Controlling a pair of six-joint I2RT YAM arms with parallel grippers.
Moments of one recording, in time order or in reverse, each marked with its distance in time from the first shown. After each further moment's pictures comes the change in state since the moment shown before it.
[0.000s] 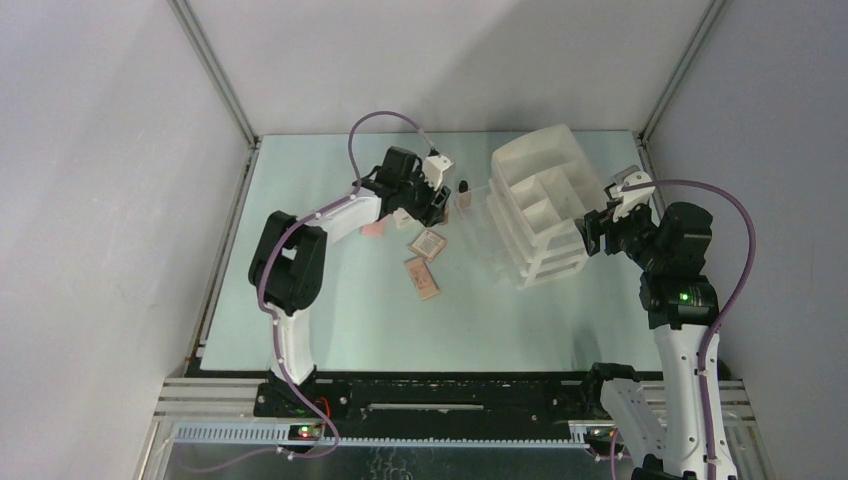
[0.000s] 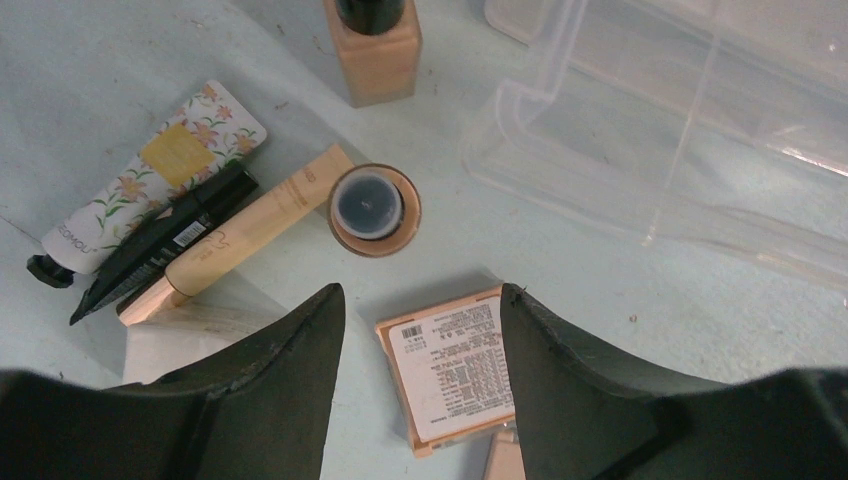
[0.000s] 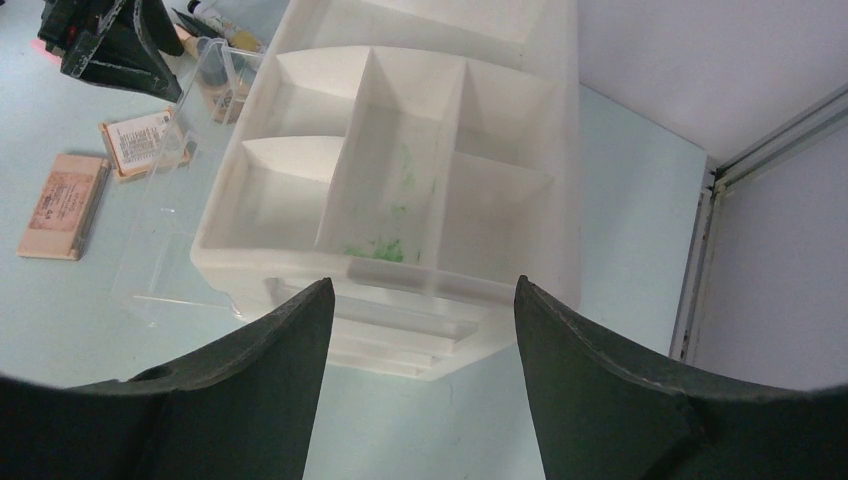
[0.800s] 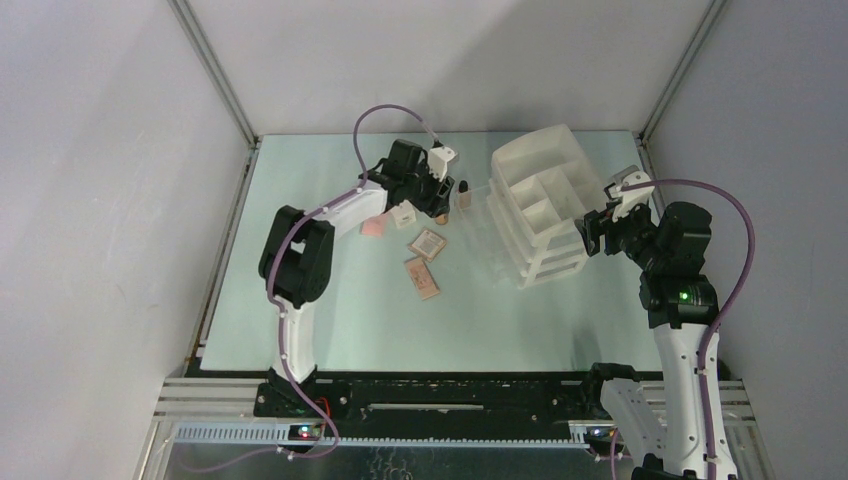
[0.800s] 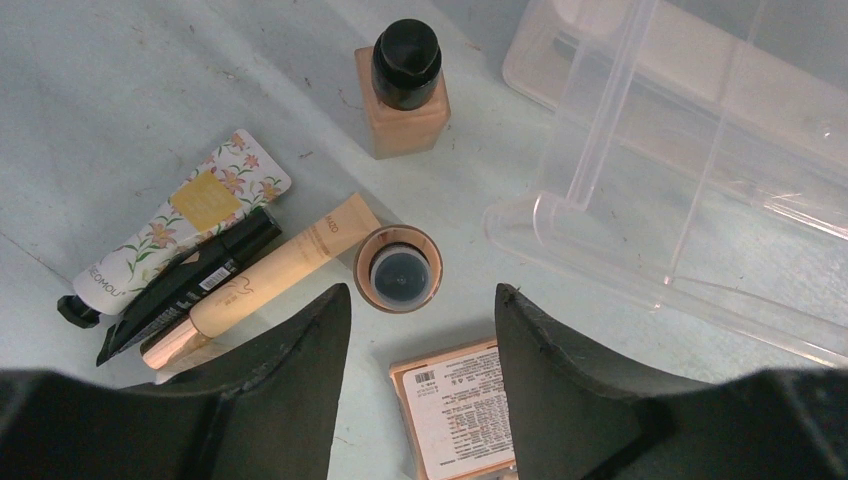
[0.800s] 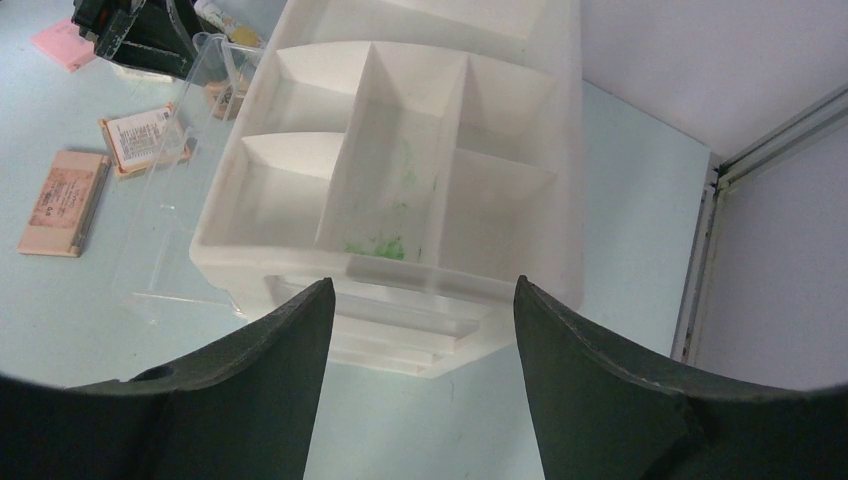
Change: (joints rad) left arm -0.002 0.079 0.123 -0.021 -0.008 -0.044; right arm 0.000 0.003 0.000 -0.006 0.000 -0.002
